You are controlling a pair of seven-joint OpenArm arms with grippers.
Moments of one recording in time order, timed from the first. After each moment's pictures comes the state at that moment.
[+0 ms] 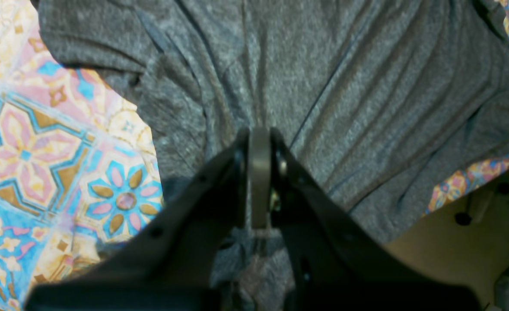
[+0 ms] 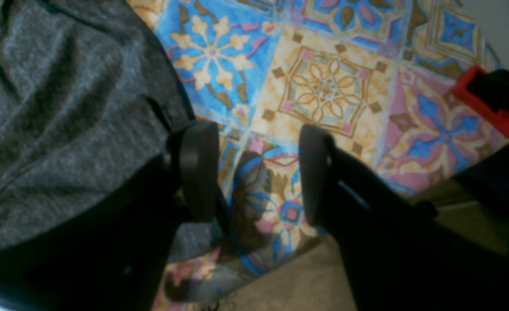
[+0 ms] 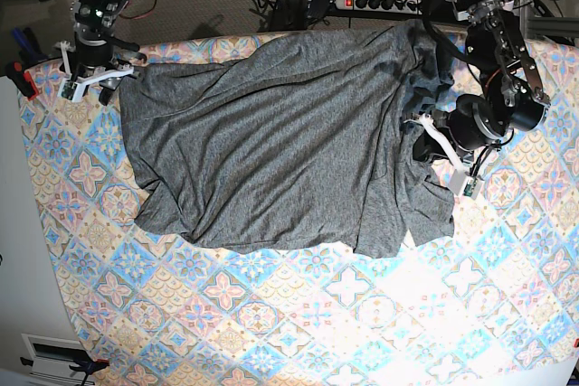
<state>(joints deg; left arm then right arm) 5.2 -14.8 -20.0 117.5 -43.5 -17.2 84.2 -23.5 -5.6 41.1 103.7 6.0 19.5 -27.8</state>
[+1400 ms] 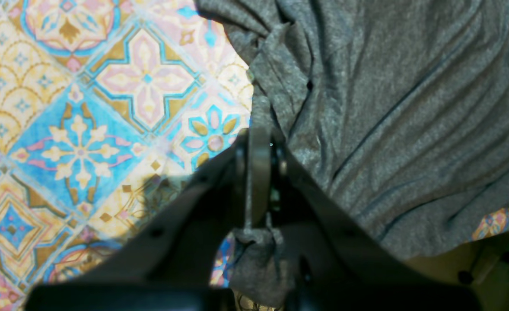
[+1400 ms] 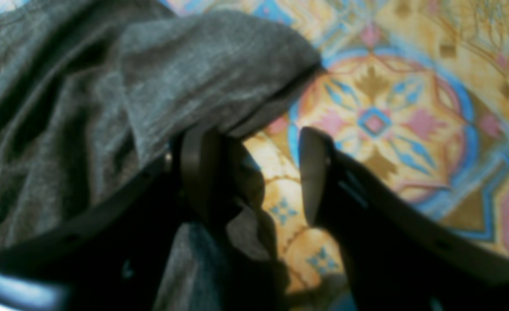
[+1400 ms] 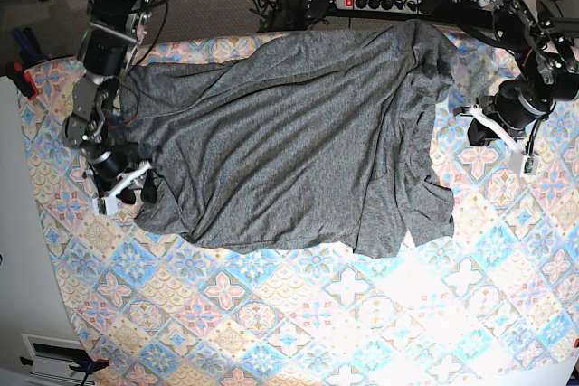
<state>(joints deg) 10.1 -16.4 -35.5 117.5 -43.6 -17.2 84.2 14.2 14.2 25.2 53.1 5.6 41.4 -17.5</state>
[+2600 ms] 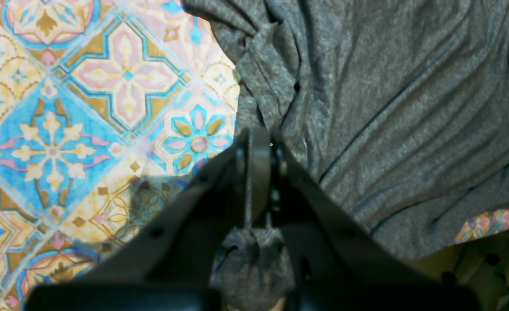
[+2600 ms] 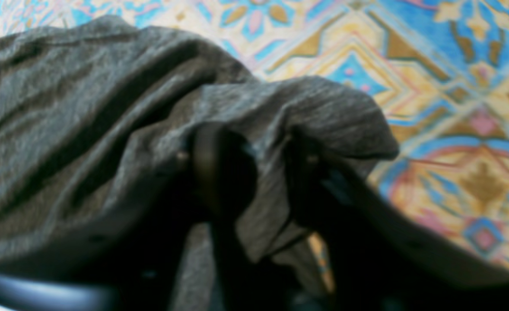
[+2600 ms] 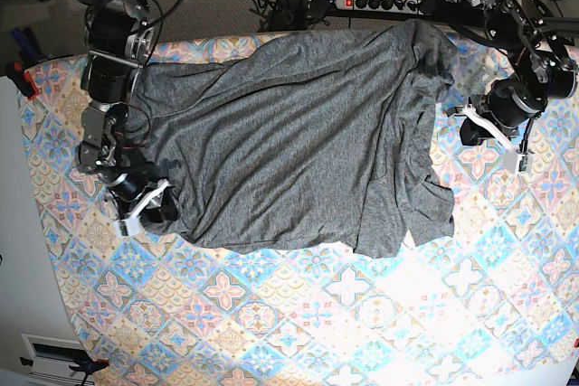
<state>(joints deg) 9.8 -13.6 -35.8 117.5 -43.4 -17.2 84.2 21.4 14.1 17.0 43.6 5.6 43.8 -15.7</state>
